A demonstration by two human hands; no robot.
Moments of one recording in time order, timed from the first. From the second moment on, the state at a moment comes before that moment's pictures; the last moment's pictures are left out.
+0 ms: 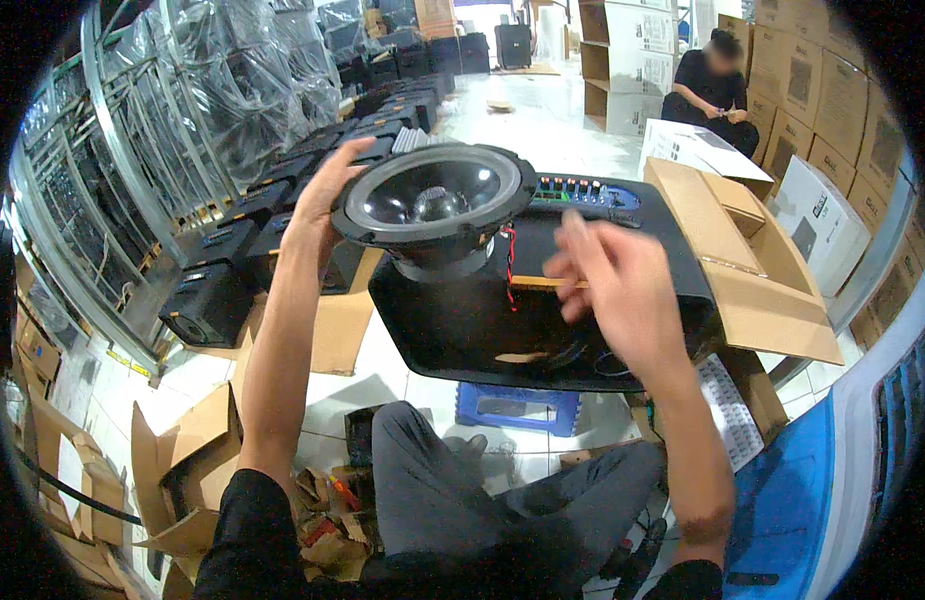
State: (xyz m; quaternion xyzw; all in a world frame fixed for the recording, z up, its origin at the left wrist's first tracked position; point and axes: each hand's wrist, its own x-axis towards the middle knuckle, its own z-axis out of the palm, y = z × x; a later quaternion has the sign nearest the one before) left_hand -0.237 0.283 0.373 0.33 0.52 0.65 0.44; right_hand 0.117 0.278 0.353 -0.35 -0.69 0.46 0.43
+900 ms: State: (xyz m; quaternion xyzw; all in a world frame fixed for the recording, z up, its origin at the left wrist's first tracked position) left_hand -0.028 0.085 0.121 0.14 0.55 0.81 0.18; right_hand 0.090 0.234 0.320 -0.30 -0.87 0.37 0.12
